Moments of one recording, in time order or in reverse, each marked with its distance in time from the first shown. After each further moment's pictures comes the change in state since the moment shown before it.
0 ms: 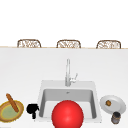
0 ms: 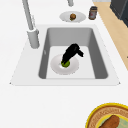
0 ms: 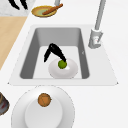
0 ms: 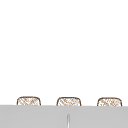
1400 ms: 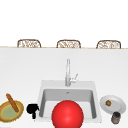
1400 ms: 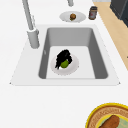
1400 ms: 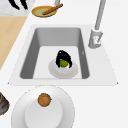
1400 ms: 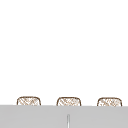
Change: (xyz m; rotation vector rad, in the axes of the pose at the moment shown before) left hand 0.000 0.000 0.000 0.000 0.000 0.000; right hand -0.013 0.004 -0.082 -0.125 -0.040 -0.019
